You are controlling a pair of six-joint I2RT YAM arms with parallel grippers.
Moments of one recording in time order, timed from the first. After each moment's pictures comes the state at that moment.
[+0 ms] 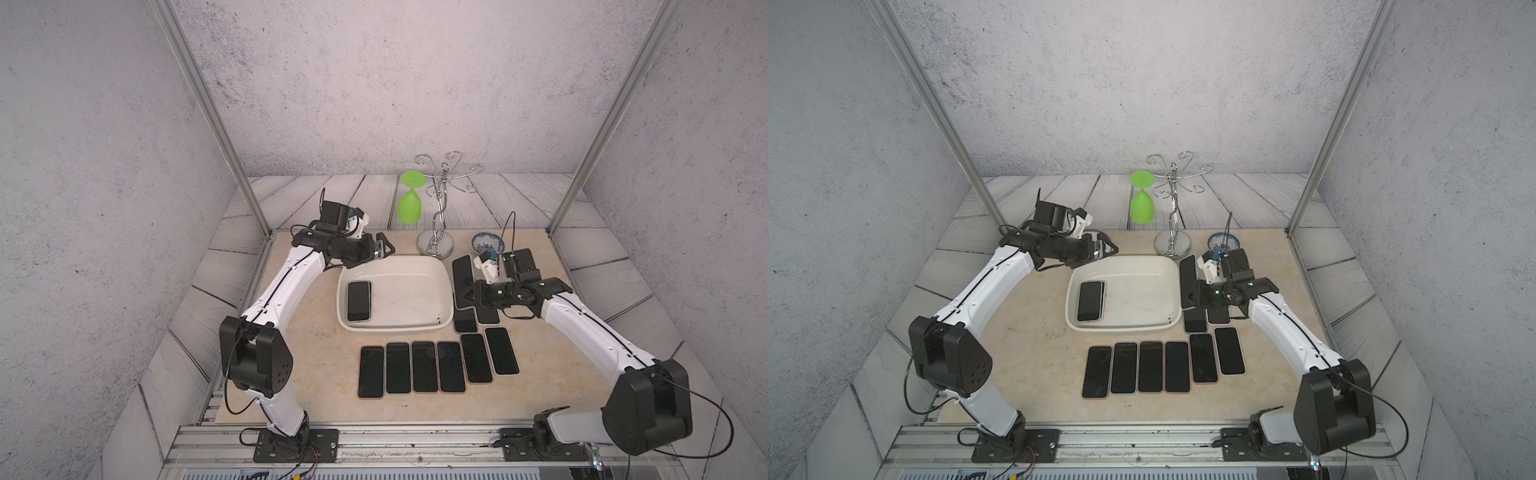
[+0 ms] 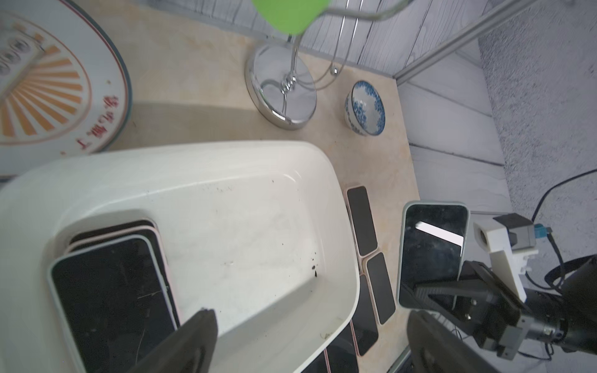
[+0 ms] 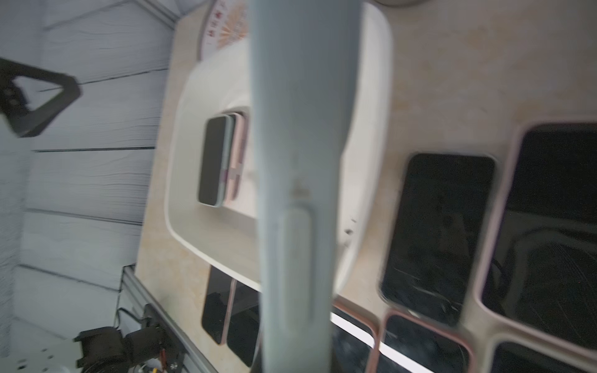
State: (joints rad) left arm -0.33 1.70 1.60 -0.74 0.54 -0.41; right arm 0.25 1.33 1.02 -0.68 -0.49 0.34
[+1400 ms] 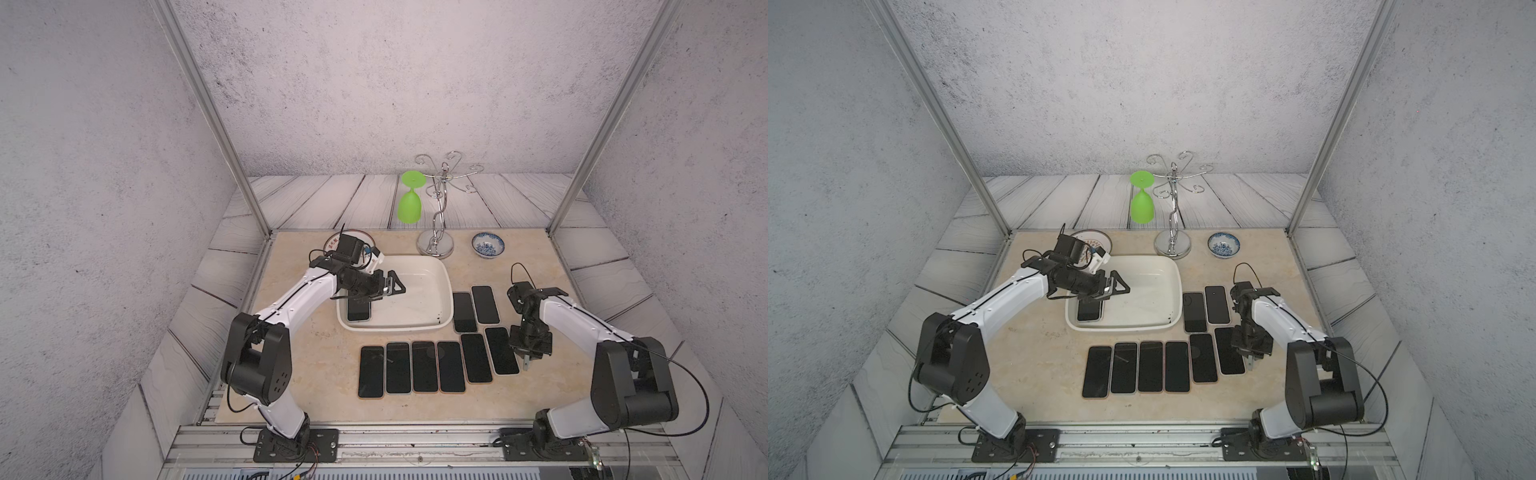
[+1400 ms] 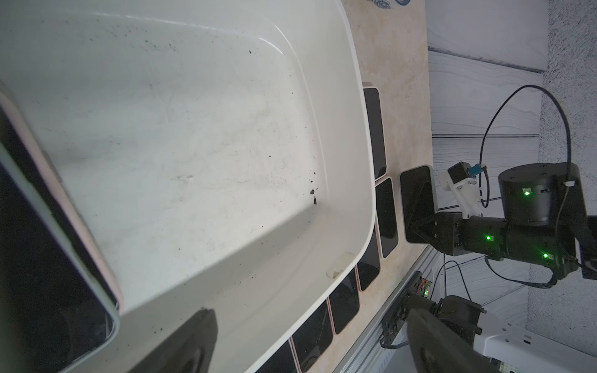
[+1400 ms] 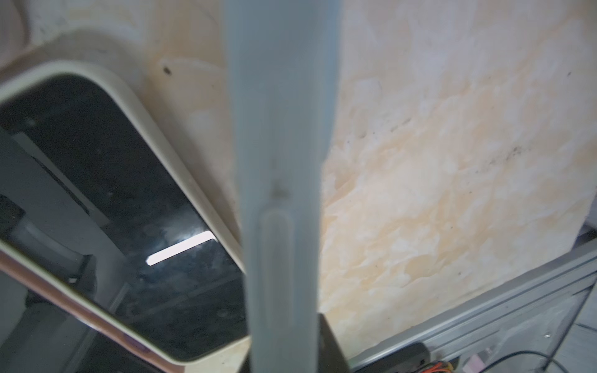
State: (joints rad) left arm -0.38 1.67 1.32 -0.66 0.66 -0.38; right arm 0.14 1.48 0.91 -1.13 0.18 0.49
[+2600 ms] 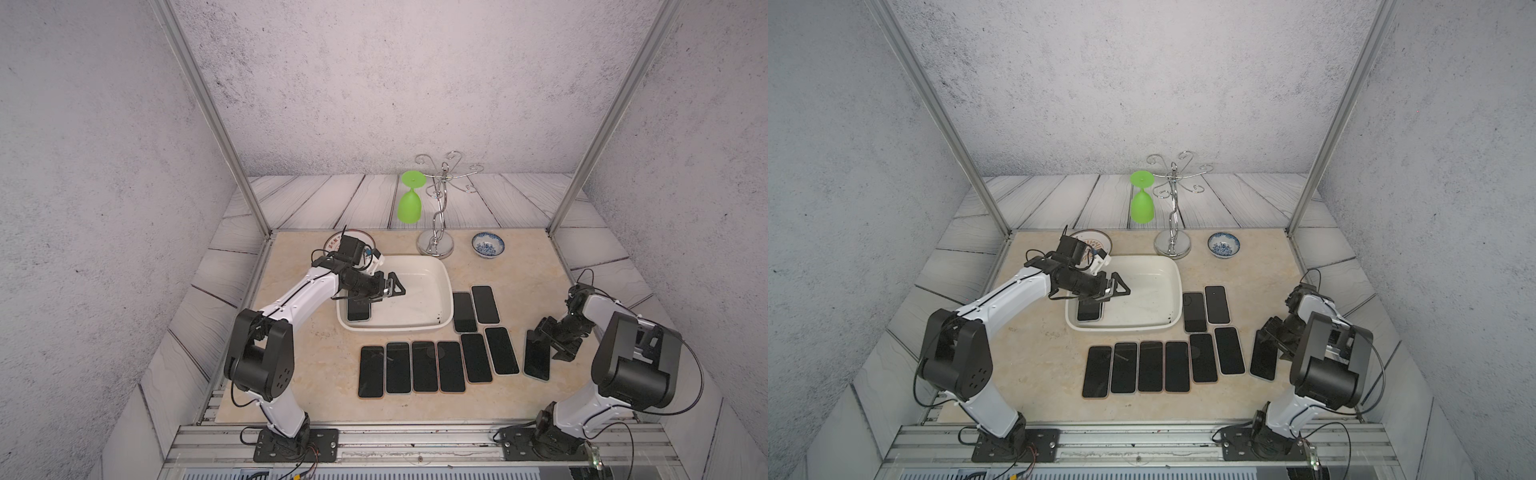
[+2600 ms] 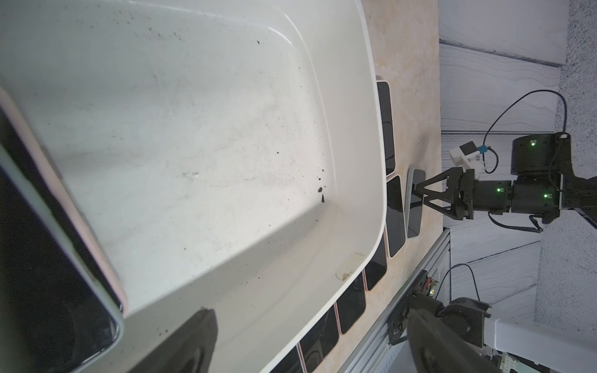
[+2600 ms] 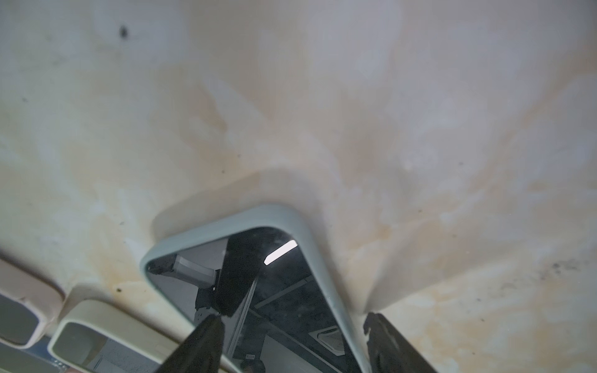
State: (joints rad) left arm -0.38 1.70 1.32 -0.67 0.65 -0.37; right arm -0.41 1.63 0.94 -0.90 -0.16 0.33
